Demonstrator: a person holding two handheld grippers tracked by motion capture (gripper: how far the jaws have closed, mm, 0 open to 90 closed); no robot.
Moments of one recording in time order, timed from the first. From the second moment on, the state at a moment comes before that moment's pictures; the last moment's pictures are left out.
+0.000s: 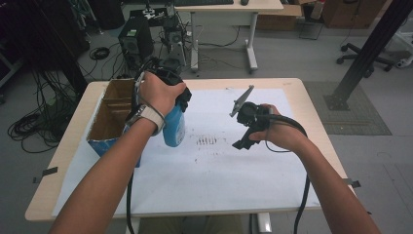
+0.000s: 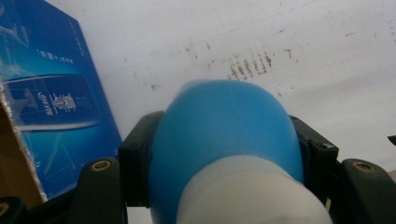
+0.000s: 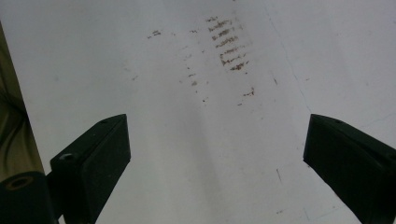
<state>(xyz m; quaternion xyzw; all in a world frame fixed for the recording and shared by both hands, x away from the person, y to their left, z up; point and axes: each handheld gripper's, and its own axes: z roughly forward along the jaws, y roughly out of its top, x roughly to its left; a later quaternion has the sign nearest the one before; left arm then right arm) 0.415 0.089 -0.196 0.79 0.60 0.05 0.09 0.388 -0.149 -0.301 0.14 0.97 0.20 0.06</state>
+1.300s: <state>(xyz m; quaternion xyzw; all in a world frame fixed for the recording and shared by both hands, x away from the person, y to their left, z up) 0.413 0.124 -0.128 0.79 0.61 0.07 0.11 0.390 -0.146 -0.302 0.14 0.97 0.20 0.06</state>
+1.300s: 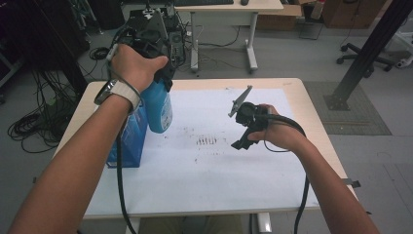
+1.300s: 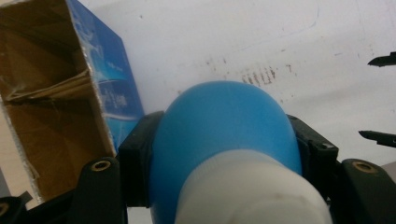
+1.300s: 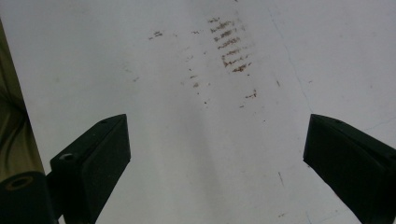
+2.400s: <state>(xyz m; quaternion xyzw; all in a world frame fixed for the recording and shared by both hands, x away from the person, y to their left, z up) 0.413 0.177 -0.092 0.75 0.65 0.09 0.13 0.392 -0.145 -0.301 0.15 0.97 0.20 0.05</state>
